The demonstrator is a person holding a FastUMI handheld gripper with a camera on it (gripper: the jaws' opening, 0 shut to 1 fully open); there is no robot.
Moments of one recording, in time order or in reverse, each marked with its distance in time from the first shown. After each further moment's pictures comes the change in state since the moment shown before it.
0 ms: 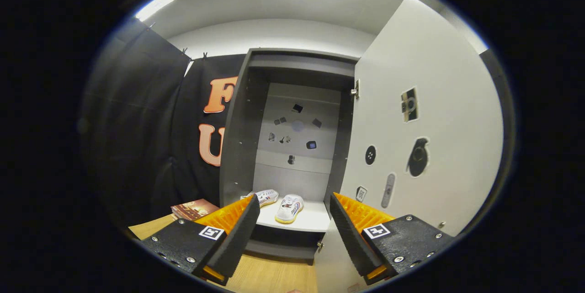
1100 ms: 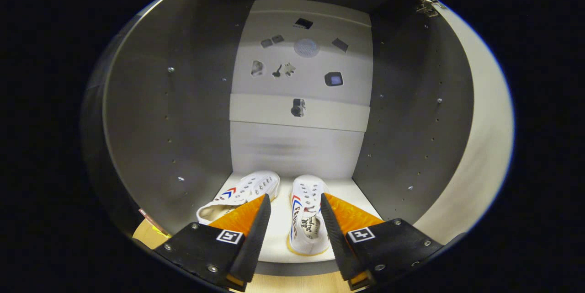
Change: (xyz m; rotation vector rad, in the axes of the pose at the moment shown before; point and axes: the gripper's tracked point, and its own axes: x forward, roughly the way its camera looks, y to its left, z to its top) arm 0.278 0.076 -0.127 0.061 0.325 -0.063
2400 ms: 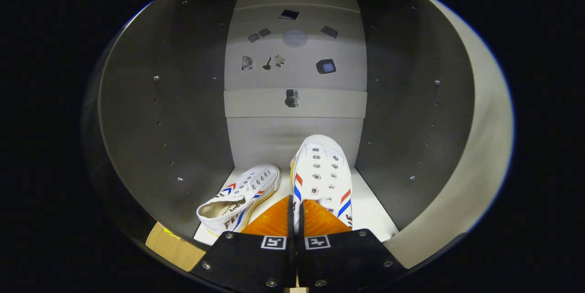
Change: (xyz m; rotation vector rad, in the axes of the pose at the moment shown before) arm 0.038 -0.015 -0.025 0.084 0.125 0.007
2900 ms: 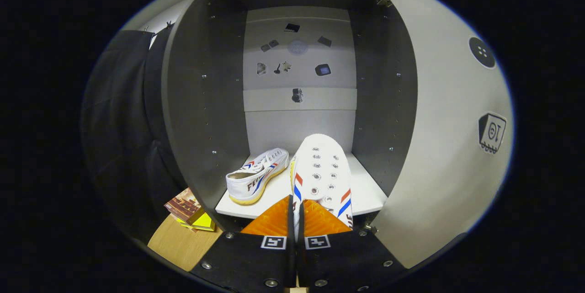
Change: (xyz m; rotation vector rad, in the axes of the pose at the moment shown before) arm -0.092 0.004 -0.030 0.012 -0.039 0.043
